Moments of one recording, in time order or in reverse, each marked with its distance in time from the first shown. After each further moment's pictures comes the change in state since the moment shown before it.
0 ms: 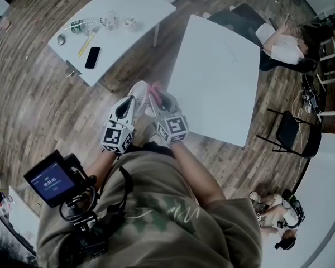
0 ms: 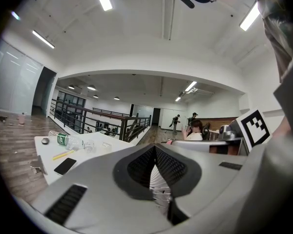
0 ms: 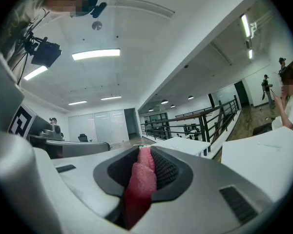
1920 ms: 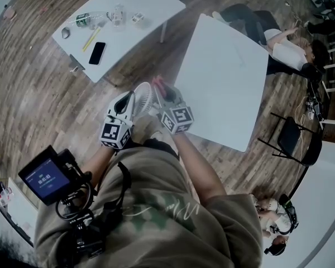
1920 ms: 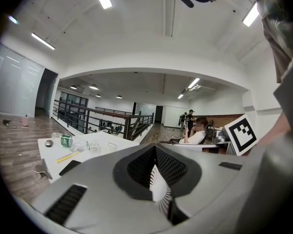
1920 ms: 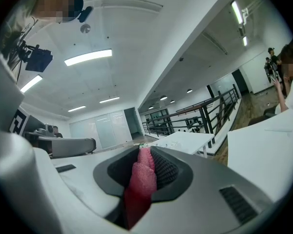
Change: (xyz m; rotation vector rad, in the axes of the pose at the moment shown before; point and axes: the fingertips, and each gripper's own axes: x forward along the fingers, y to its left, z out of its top) left arm 0.004 0.011 0.008 0.023 0.019 0.034; right arm 0.020 -0.028 -0.009 0.097 0.019 0.033
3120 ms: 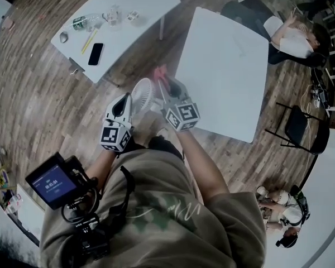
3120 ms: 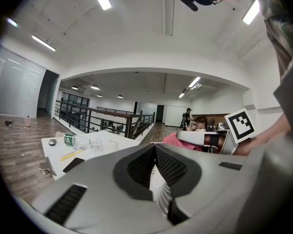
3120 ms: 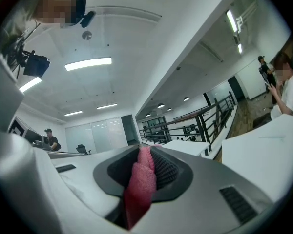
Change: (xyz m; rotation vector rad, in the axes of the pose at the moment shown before) left arm -0.017 0.015 -0.011 -0.010 0.016 0.017; right arm -0.006 -0.005 0.022 -0.004 -0.087 -0.046
